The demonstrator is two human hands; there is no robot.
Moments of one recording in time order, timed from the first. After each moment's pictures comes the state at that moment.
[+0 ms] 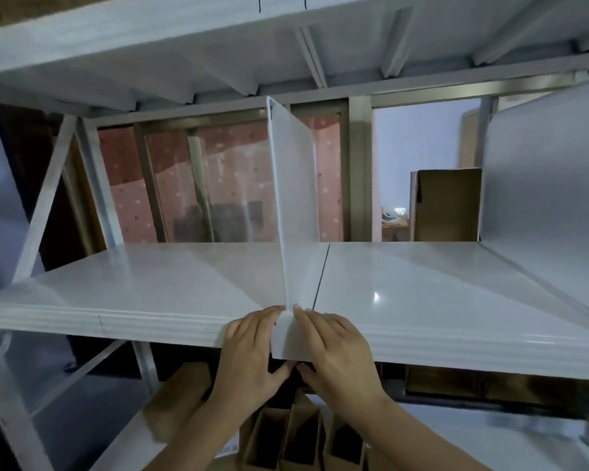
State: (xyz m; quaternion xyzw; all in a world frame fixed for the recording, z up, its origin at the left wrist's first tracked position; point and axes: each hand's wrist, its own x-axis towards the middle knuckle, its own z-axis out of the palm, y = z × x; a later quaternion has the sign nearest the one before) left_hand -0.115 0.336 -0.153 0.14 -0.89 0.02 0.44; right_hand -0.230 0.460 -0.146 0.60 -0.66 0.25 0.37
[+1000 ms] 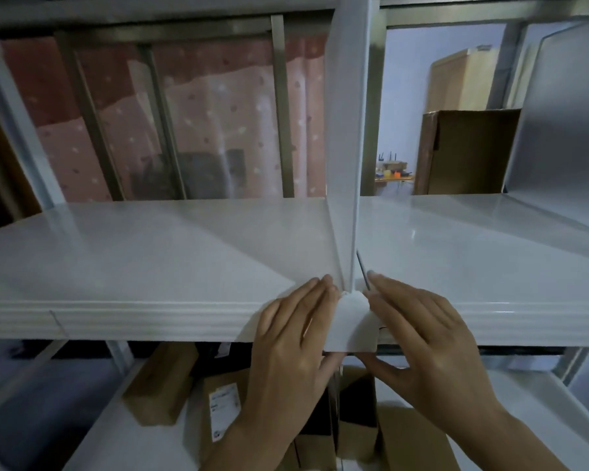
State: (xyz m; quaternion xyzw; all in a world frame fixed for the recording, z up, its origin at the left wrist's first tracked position) left_hand -0.114 0.311 -0.166 0.05 -0.88 0.02 0.47; right_hand -0.232 0.461 -0.157 0.54 -0.70 0.23 0.40
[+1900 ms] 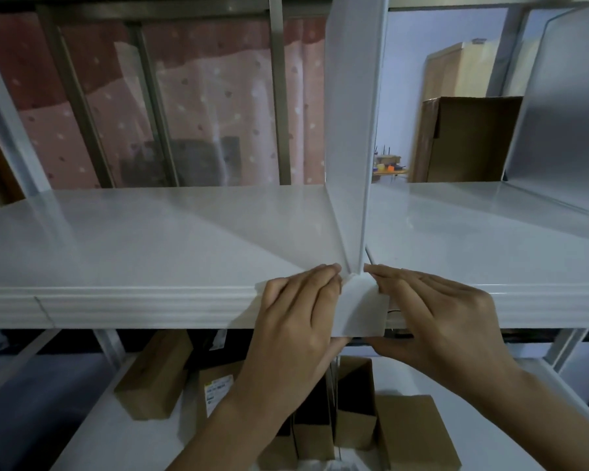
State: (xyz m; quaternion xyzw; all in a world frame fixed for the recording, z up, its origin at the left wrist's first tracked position) left_hand -0.111 0.302 -0.155 0.01 -0.89 0.08 0.44; right_hand -0.228 0.462 -0.134 0.54 -0.70 0.14 0.44
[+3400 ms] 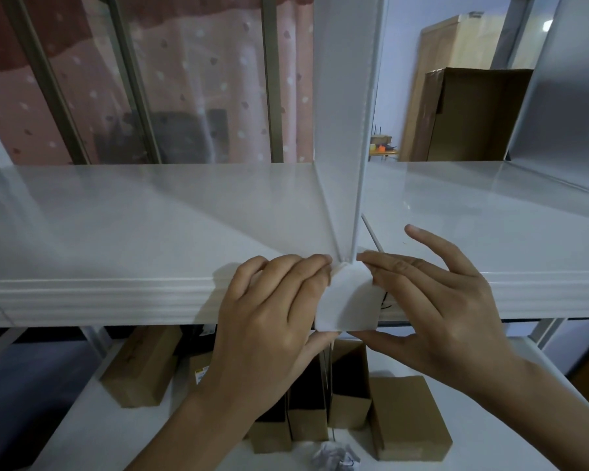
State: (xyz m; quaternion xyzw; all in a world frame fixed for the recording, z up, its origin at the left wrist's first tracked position) left_hand -0.101 0.280 -0.149 -0.01 -0.87 0.11 0.48; right_hand -0.235 0.439 -0.142 0.57 -0.62 0.17 0.52
